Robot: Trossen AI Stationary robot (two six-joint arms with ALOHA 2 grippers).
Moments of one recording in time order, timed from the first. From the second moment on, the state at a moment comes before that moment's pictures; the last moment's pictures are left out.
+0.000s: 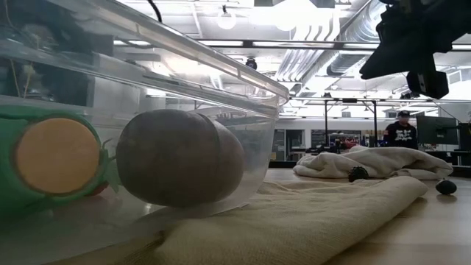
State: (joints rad) left arm 0.03 0.90 0.63 -0.89 -0.14 -0.67; right arm 0.43 0.86 0.49 -0.25 0.50 1.28
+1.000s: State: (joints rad) left arm 0.29 0.90 0.39 -0.46 -0.02 -0.32; right arm 0.43 0.86 0.49 -0.22 0.56 1.29
